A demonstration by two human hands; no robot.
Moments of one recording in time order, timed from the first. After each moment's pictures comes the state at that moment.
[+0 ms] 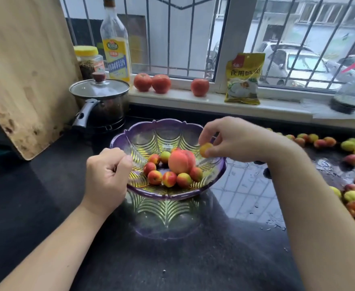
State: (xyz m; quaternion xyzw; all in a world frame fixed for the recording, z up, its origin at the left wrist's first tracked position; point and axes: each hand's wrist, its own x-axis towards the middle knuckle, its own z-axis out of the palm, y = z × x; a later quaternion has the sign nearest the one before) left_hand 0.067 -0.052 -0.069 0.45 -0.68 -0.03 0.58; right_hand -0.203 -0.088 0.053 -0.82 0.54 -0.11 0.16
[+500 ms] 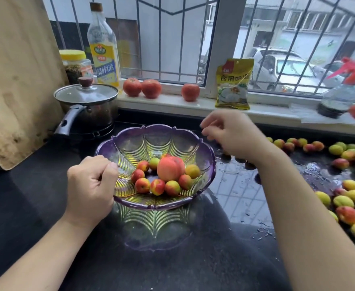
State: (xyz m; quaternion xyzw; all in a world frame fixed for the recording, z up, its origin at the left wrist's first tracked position) left_hand 0.066 -0.058 -0.070 0.46 -0.68 0.03 0.57; right_hand -0.224 -0.121 0.038 -0.75 0.57 -0.29 0.14
